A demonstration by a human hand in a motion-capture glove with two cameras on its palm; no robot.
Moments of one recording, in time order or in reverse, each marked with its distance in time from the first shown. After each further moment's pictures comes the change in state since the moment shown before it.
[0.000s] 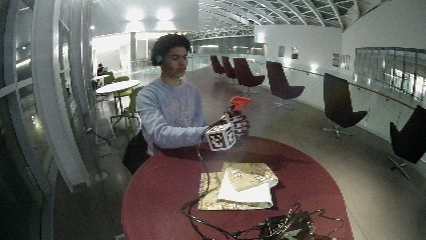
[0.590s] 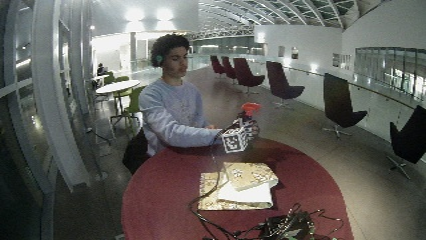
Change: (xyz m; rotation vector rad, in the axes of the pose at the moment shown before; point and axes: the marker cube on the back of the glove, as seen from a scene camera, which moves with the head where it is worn) arm 0.046 -0.017 0.023 0.028 0.064 0.017
